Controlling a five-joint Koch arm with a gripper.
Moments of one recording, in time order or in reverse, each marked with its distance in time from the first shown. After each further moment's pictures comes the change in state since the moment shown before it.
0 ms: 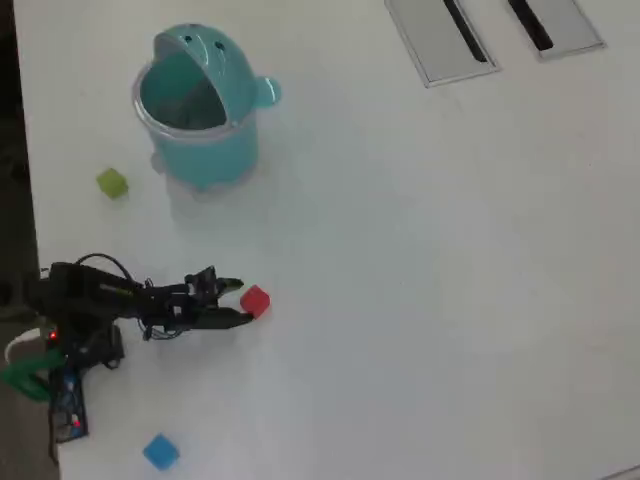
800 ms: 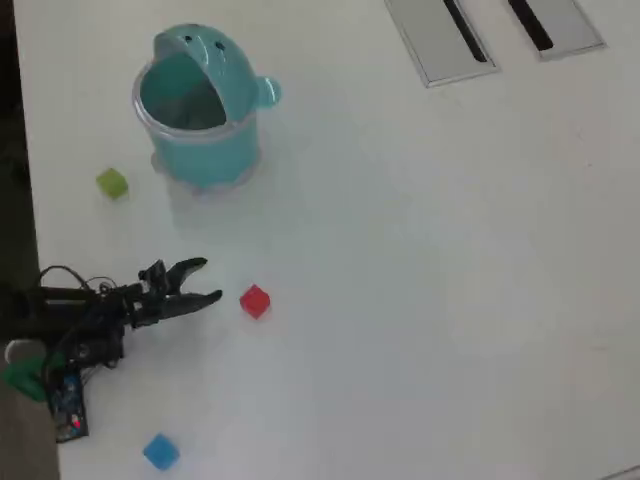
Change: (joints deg) arm -10.5 27.6 16.5 -1.0 7.6
